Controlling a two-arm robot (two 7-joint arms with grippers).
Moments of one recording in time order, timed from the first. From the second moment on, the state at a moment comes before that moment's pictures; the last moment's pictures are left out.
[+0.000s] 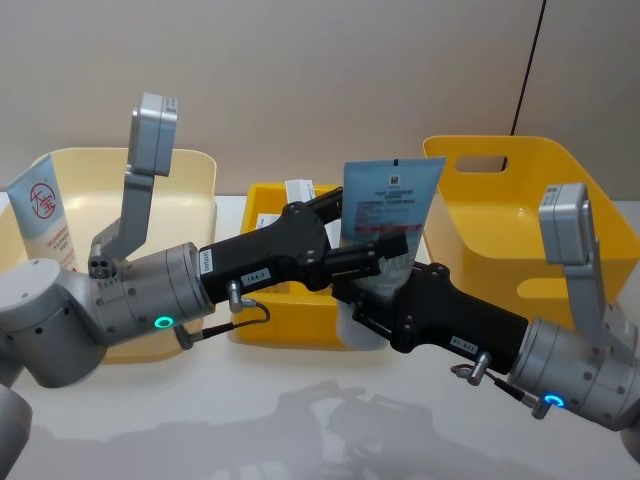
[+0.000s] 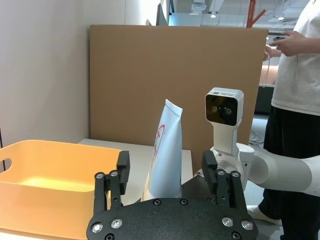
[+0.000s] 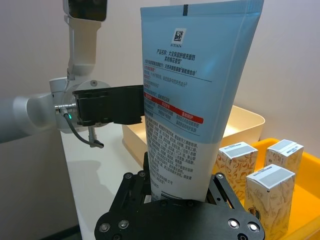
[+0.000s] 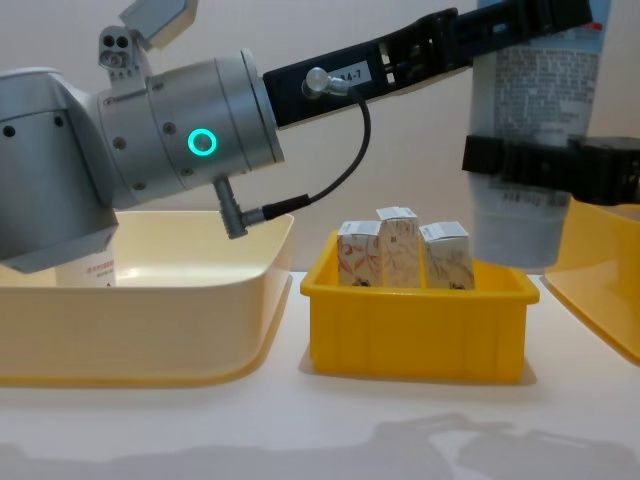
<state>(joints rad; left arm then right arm) -0.61 0.22 0.51 -1.33 -0.75 0.12 -1.03 0.19 0.59 -0.32 -1.74 0.65 0.10 0.63</state>
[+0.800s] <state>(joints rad) -0.61 0.22 0.51 -1.33 -0.75 0.12 -1.02 0.11 0.63 -0.27 -1.78 0.67 0.06 0.60</state>
